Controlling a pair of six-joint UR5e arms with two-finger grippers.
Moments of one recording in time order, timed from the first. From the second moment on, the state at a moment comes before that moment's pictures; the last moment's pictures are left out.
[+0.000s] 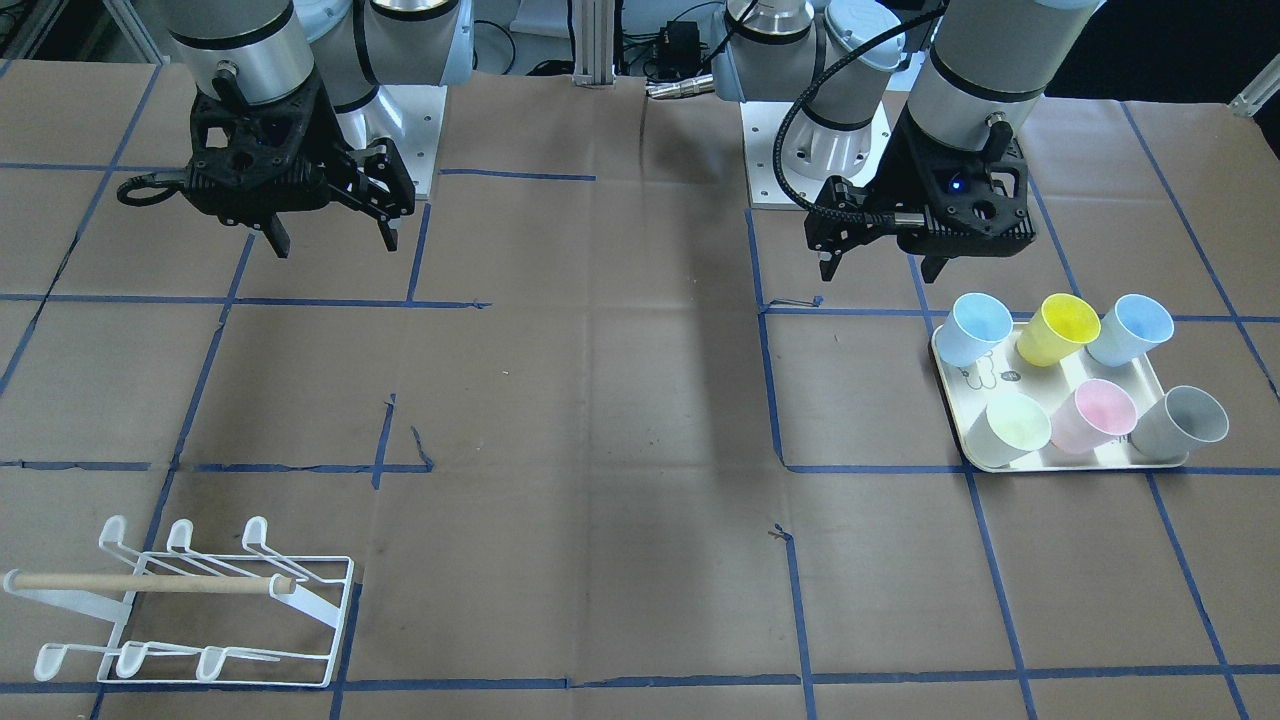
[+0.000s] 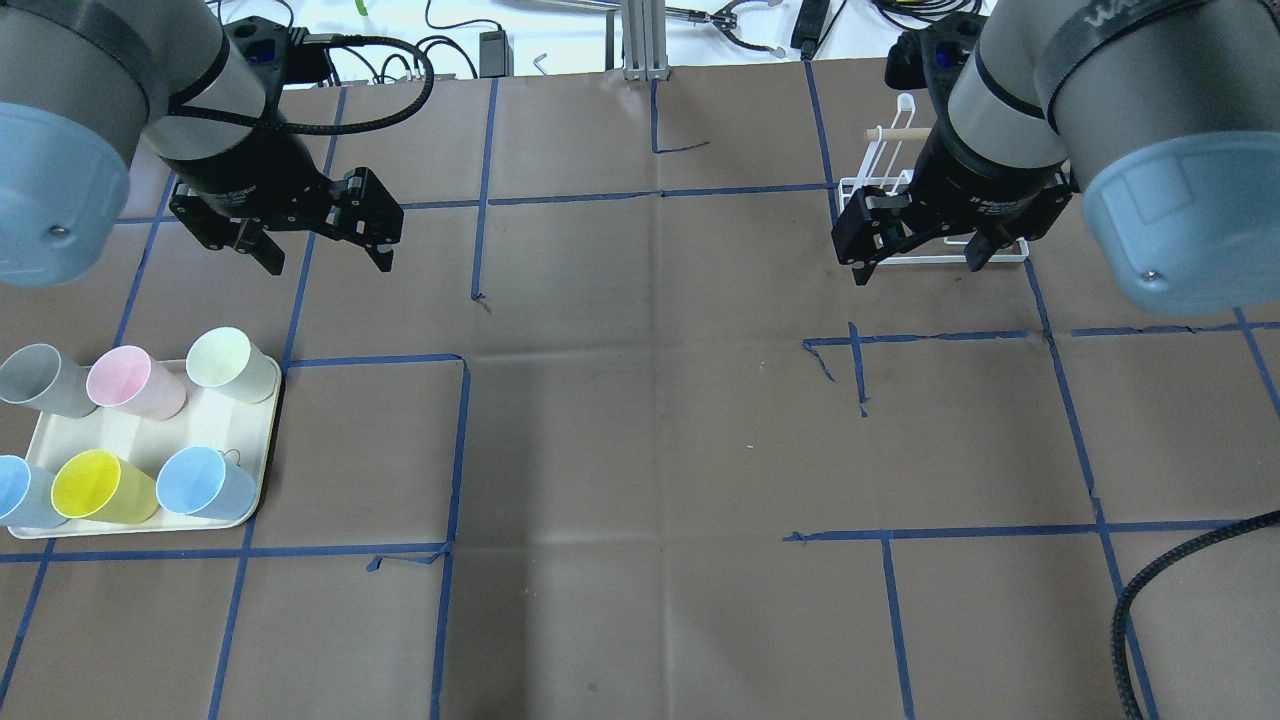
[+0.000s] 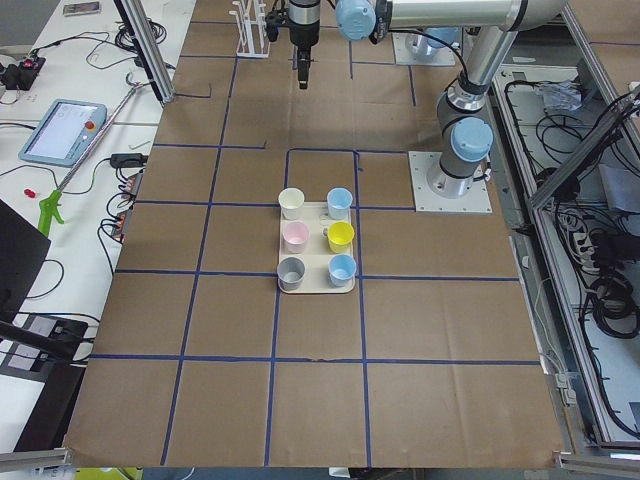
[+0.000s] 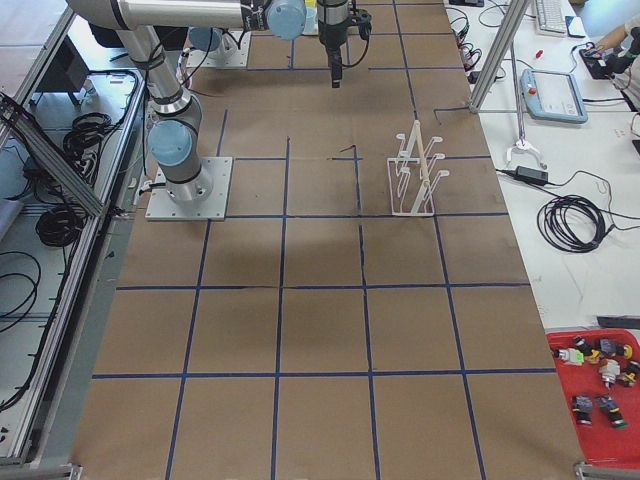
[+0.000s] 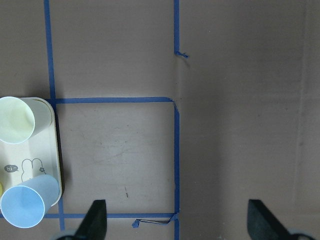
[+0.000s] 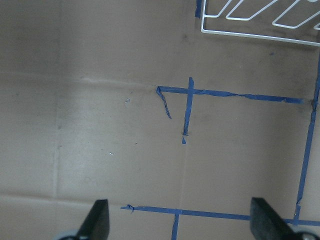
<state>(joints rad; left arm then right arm) -1.54 -1.55 -1.64 -1.50 1.58 0.04 1.62 -1.65 1.71 -1.69 -1.56 -0.05</state>
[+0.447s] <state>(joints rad) -1.52 -1.55 -1.64 -1.50 1.58 0.07 1.62 -1.65 1.70 -1.69 -1.55 -0.05</state>
